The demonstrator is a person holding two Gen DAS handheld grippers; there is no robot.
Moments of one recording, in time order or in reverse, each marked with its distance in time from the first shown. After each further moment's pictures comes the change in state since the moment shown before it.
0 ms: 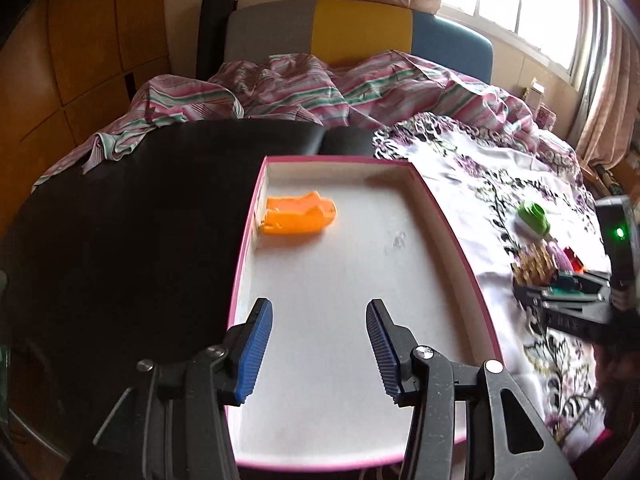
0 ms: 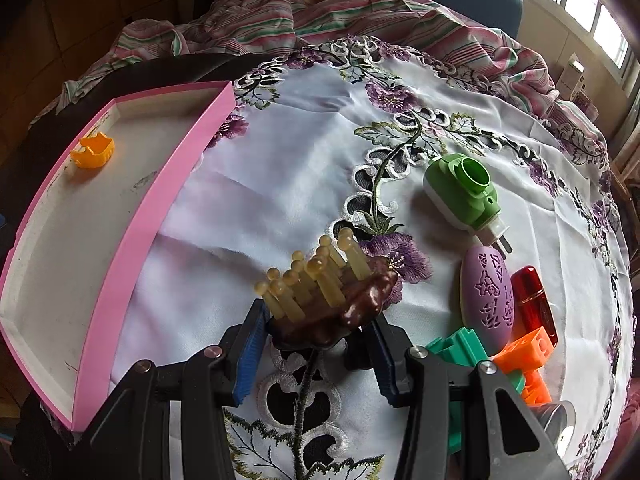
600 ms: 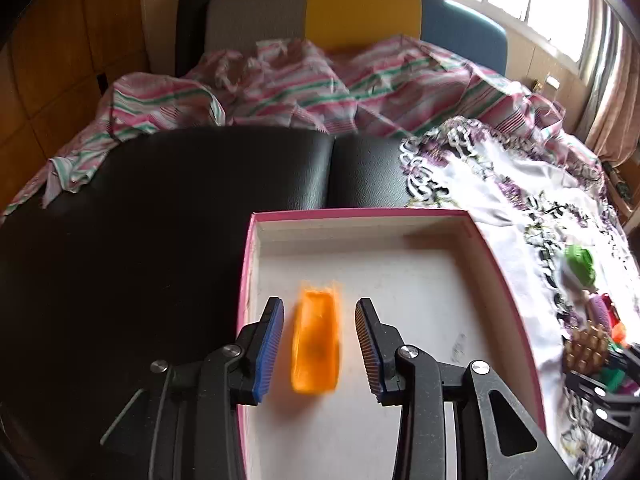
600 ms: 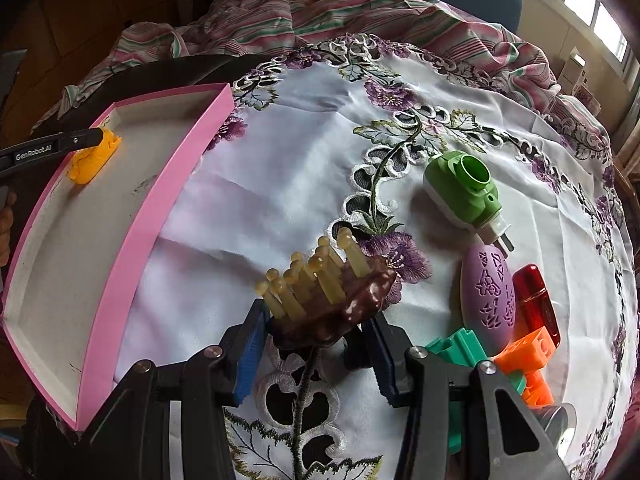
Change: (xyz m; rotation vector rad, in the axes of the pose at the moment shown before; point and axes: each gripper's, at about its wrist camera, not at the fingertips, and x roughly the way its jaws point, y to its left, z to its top) left arm 0.095 0.022 0.091 0.023 0.036 -0.025; right arm 0.000 -0.003 0.001 0.014 0.008 0.024
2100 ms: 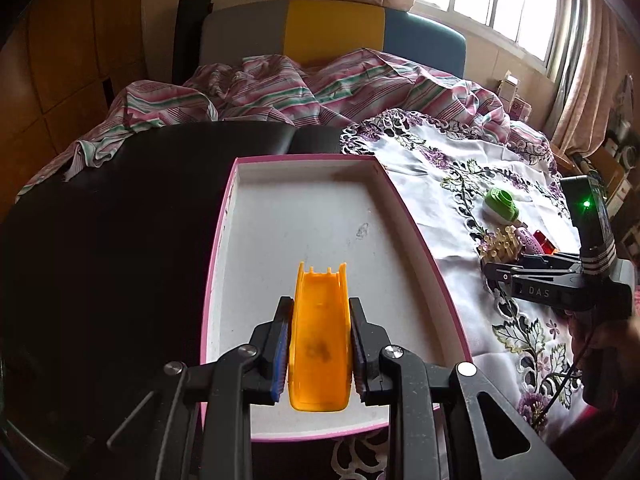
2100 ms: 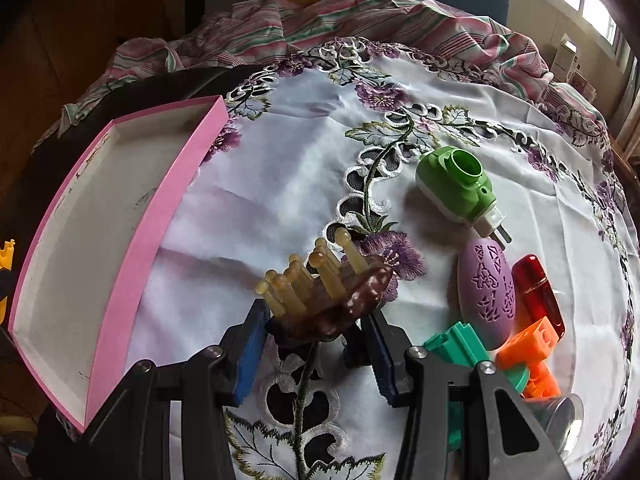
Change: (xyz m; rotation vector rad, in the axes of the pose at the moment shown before) left arm -0.109 -0.038 -0.097 0.015 -0.032 -0.055; right arm -0.004 -0.010 -0.003 0.051 -0.022 0.031
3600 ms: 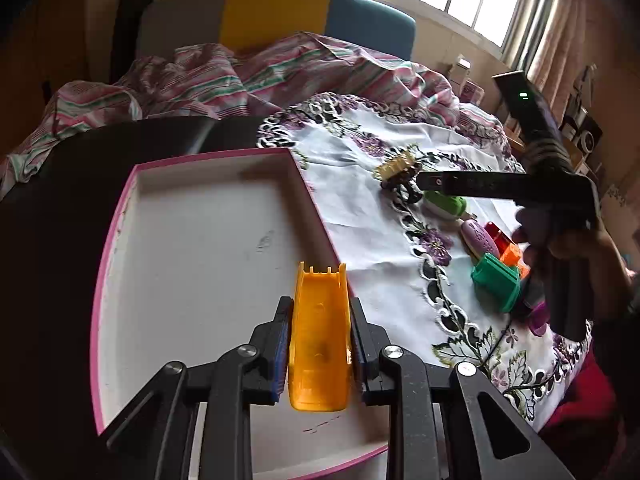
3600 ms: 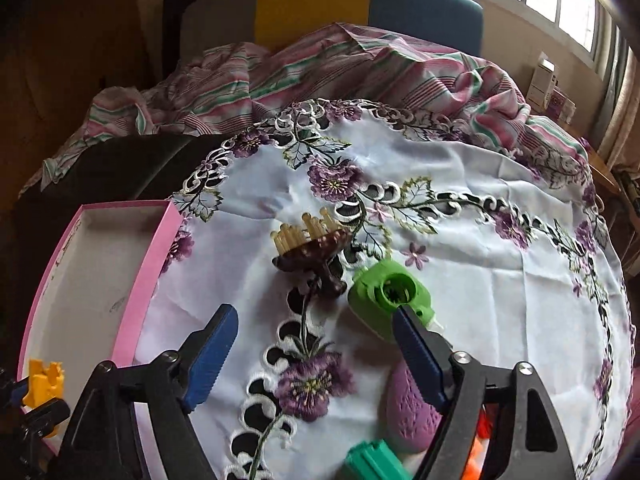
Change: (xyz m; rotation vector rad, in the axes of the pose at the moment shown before) left arm 0.037 -0.050 0.022 0.045 0.052 -0.189; right arm -0.012 -0.035 0.082 0.045 -0.111 -0.054
